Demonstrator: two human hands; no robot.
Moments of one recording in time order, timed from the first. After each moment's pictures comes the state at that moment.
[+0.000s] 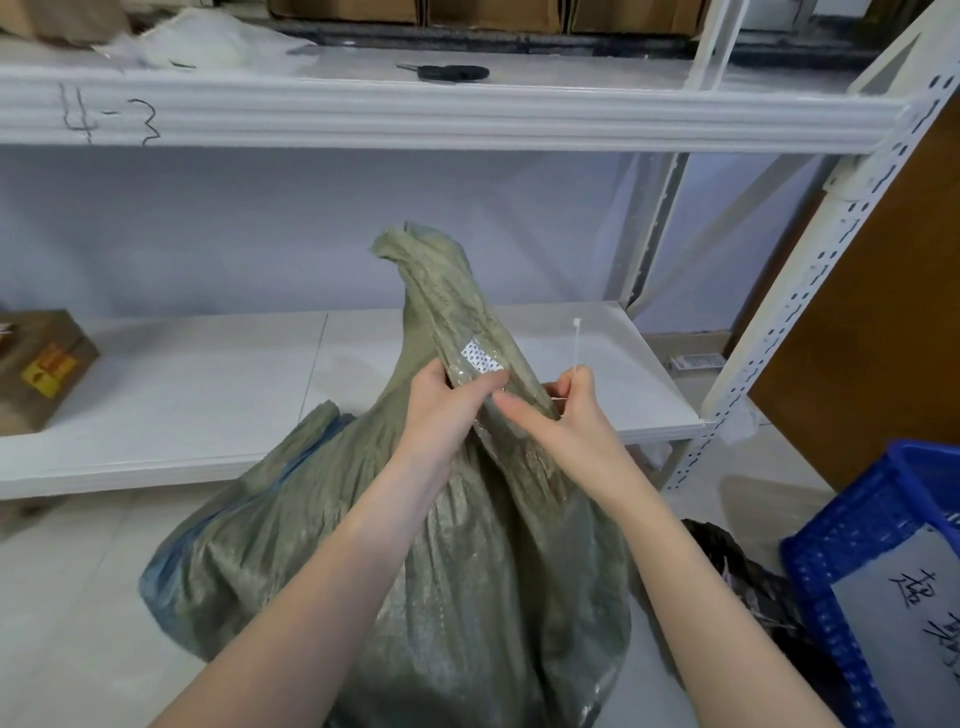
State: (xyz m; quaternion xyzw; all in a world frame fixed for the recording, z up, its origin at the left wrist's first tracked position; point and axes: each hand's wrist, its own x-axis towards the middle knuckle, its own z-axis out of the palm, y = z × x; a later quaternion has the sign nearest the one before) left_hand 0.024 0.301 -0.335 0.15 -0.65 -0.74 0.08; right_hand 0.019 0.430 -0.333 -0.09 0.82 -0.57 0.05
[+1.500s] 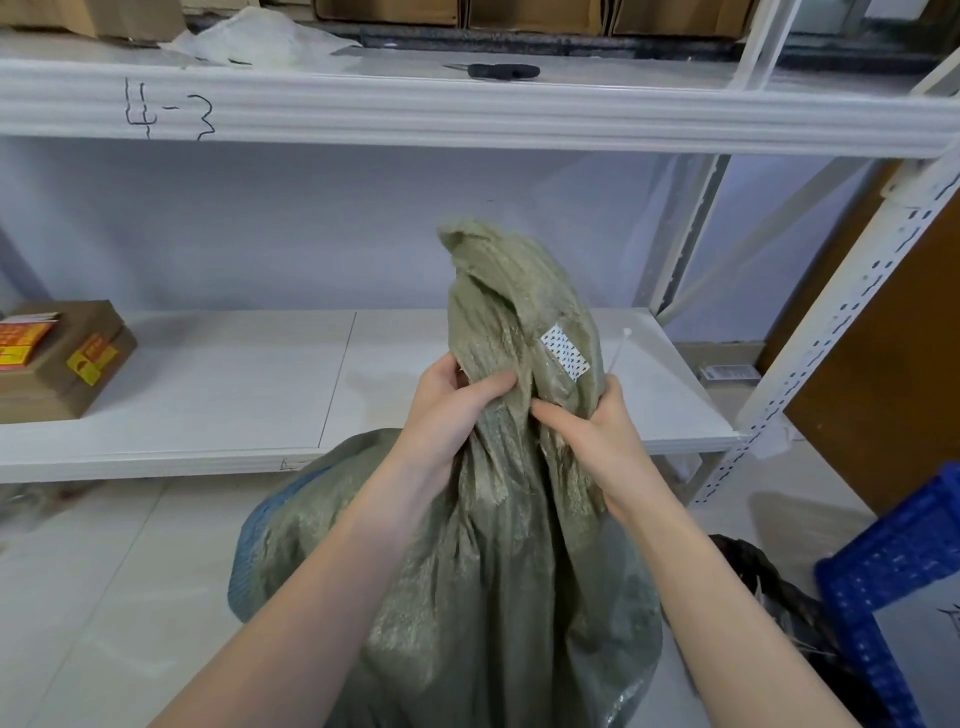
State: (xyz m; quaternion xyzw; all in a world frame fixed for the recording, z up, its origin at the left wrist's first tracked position) left_hand 0.028 0.272 -0.340 0.10 -0.62 -0.77 0.08; right_hand 0.013 0.413 -0.344 -0.05 0.72 -0.68 0.09
